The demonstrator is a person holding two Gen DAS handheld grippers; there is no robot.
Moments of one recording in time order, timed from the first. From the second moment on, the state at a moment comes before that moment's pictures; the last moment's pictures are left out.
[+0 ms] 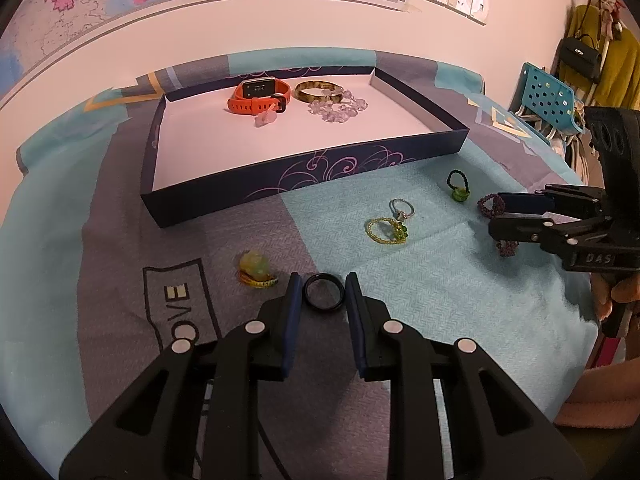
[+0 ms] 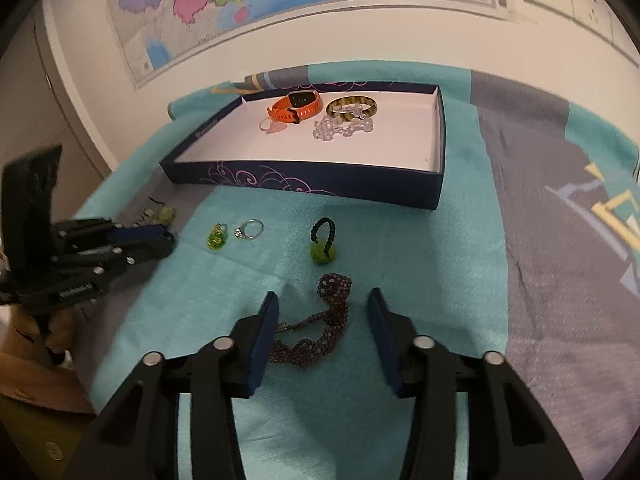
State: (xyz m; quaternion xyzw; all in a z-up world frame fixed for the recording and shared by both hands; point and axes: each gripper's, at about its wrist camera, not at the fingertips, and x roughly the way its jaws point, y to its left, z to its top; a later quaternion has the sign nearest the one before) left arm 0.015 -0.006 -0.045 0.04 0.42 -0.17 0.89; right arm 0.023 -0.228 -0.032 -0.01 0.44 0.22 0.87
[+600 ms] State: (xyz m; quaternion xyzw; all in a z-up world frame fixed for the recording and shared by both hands) left arm 0.013 0.001 -0.025 0.02 0.39 -0.19 0.90; right arm 0.029 -0.242 -0.001 0.05 0.42 0.26 0.87
